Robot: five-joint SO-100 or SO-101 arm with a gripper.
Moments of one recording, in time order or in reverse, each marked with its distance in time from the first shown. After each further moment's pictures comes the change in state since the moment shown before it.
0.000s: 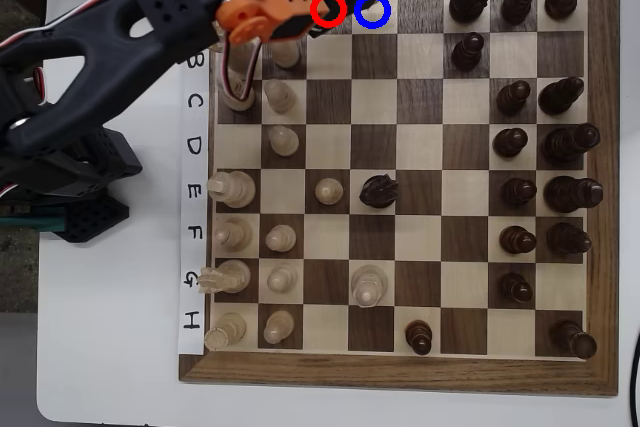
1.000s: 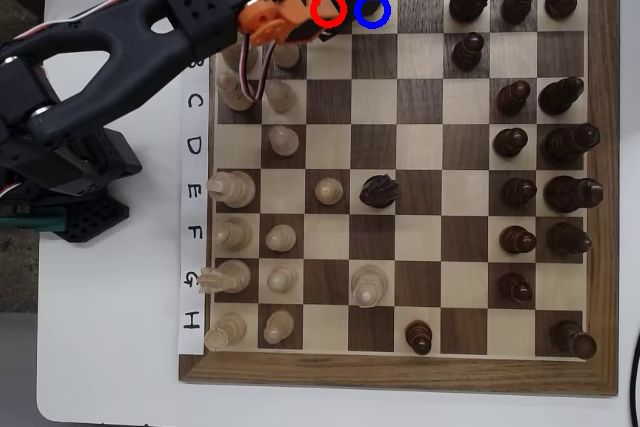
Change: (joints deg) arm -1.1 -5.0 3.9 -6.9 -1.0
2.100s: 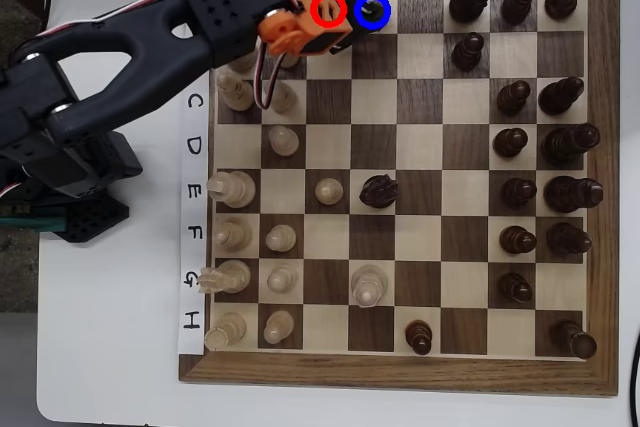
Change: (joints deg) arm 2.4 -5.8 -3.2 1.1 1.1
